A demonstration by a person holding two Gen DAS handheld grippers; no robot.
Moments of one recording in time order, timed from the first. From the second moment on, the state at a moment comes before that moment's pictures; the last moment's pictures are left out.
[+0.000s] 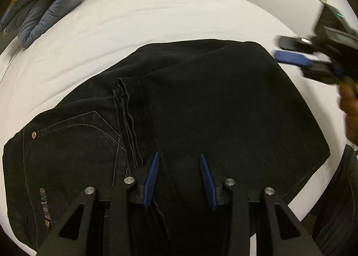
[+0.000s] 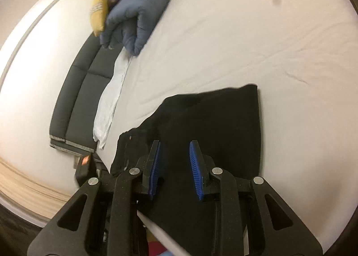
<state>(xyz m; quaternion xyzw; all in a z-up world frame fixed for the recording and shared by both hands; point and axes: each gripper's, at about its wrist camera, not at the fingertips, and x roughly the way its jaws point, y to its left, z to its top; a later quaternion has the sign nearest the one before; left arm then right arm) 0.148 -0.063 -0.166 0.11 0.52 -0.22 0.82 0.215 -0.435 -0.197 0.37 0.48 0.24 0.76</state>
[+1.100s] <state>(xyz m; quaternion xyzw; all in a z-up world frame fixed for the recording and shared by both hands) 0.140 -0.060 -0.167 0.10 0.51 -0.21 0.83 0.021 -0.370 -0.235 0.34 0.57 0.24 0.71</state>
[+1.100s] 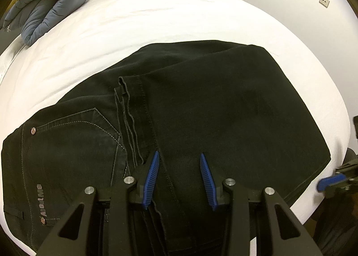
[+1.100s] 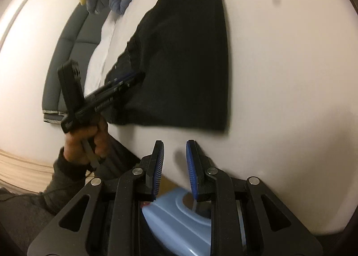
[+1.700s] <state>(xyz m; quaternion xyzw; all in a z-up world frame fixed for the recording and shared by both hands) 0.056 0.211 -0.141 -0.33 0.41 -0.02 0.85 0.140 -0.241 -0.188 0.38 0.50 0.36 0.69</state>
